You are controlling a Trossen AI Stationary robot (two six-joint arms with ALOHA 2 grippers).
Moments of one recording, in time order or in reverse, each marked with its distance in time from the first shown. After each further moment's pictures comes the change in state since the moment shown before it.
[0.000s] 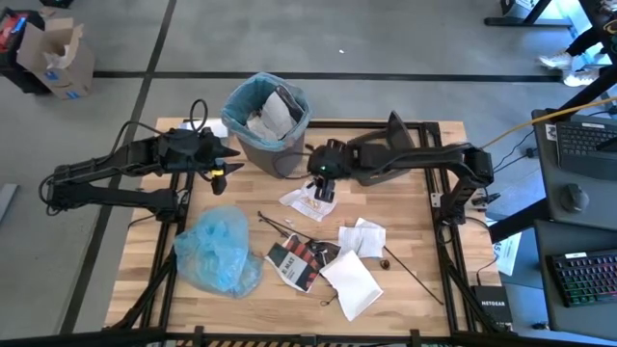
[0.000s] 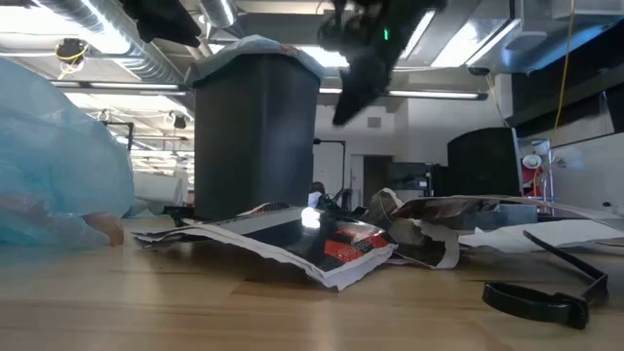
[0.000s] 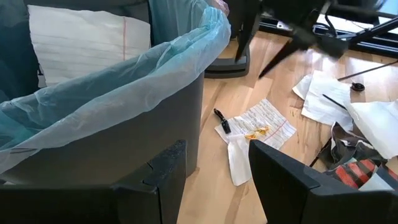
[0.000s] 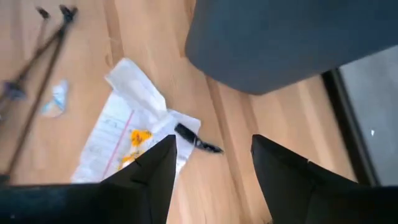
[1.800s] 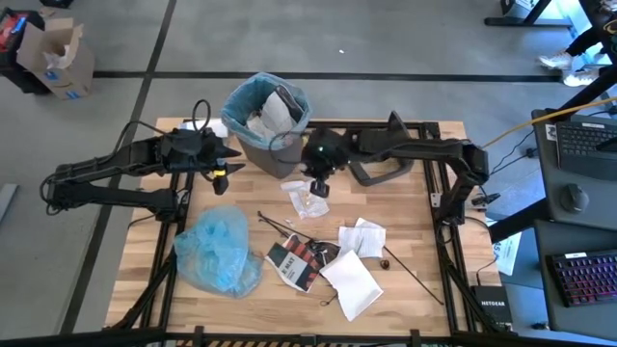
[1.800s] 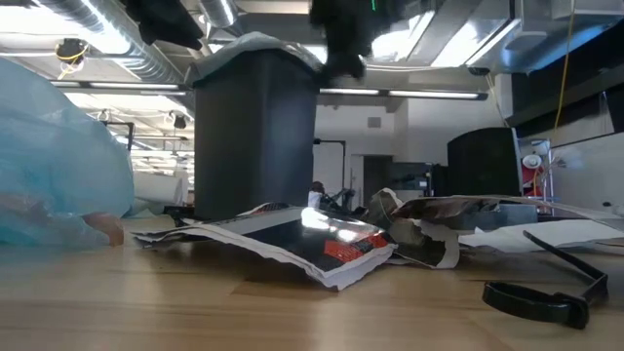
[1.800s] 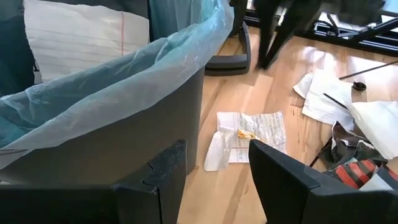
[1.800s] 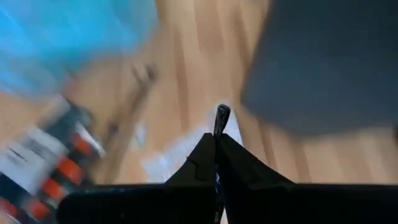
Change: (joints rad) left arm 0.000 0.017 0.000 0.003 0.000 -0.014; right arm -0.073 0.028 0.162 -0.022 -0.338 -0.019
